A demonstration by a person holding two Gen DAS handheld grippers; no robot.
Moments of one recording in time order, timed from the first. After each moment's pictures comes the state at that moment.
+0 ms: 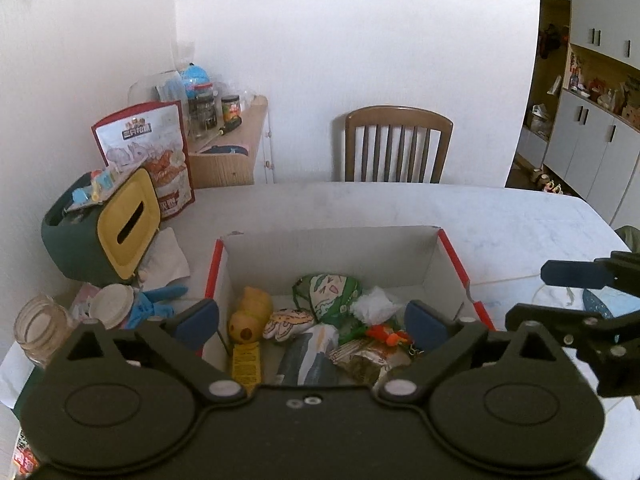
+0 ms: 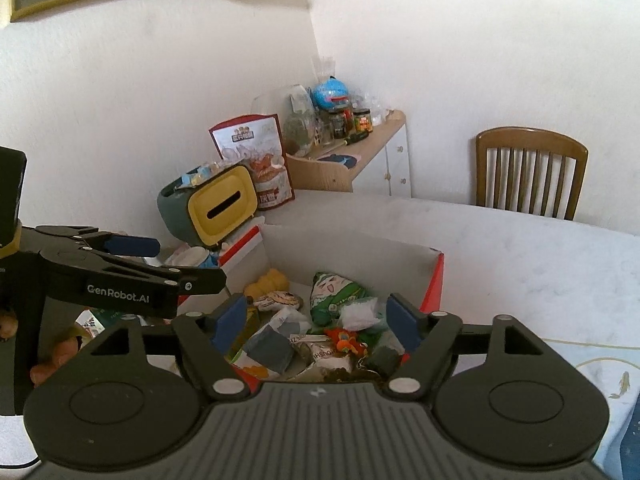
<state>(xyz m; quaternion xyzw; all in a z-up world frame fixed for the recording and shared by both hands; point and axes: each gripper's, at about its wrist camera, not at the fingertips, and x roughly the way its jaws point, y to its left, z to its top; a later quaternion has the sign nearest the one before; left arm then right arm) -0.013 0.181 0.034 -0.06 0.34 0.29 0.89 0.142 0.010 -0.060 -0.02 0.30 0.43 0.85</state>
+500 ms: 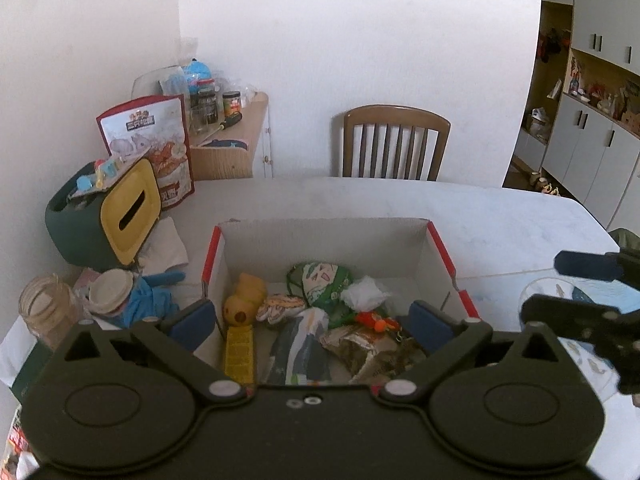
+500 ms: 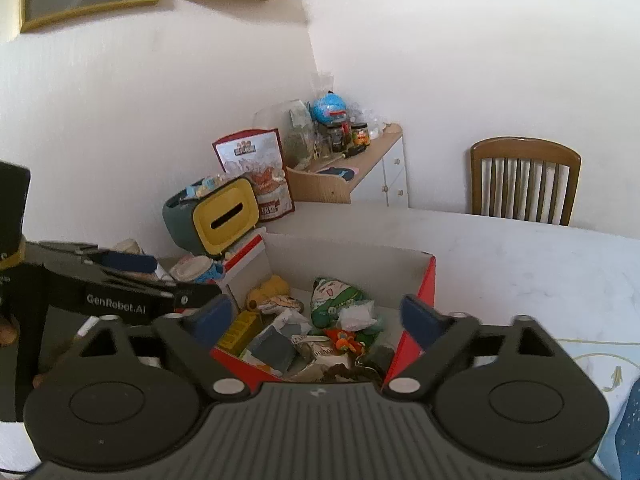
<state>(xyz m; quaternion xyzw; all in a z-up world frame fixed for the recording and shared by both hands) -0.027 0.166 0.034 -0.07 0.34 0.29 0.89 0.126 -0.010 -0.055 -0.01 0.28 0.43 0.86</state>
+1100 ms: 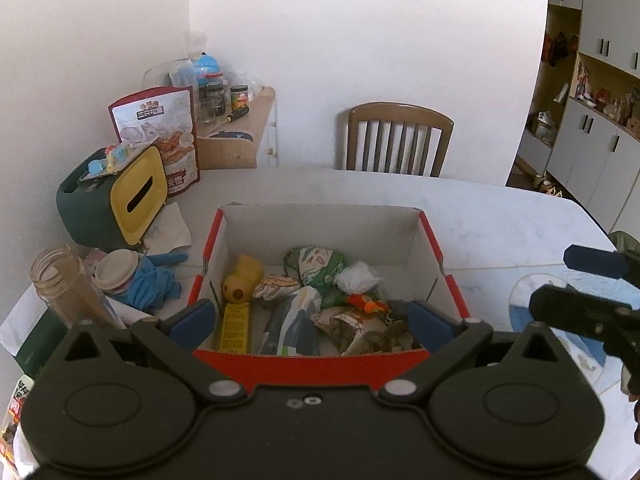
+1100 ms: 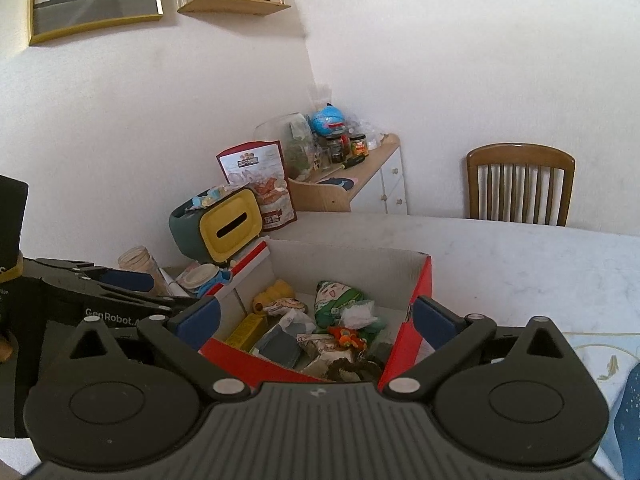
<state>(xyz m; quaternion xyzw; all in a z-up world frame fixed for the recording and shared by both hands) -0.042 0.138 0.037 -0.09 0.34 0.31 0.89 0.107 -0.031 -0.051 0.00 0.27 0.42 0.87</state>
